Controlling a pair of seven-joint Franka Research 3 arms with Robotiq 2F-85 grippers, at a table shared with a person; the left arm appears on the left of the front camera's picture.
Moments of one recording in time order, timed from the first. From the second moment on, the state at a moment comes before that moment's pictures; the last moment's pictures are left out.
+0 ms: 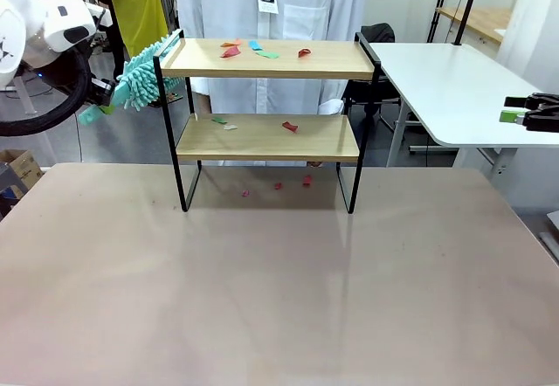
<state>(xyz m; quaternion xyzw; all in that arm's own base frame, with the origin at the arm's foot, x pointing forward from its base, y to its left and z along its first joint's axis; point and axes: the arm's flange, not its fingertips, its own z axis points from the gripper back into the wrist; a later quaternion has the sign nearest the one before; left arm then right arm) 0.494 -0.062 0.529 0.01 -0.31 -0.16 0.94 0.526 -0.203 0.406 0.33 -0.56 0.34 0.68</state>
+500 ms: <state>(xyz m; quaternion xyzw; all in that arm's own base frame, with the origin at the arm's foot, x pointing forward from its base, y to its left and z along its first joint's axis) 0.407 -0.001 0.581 0.13 -0.11 -0.27 0.95 0.525 -0.204 0.406 0.33 -0.56 0.34 0.68</state>
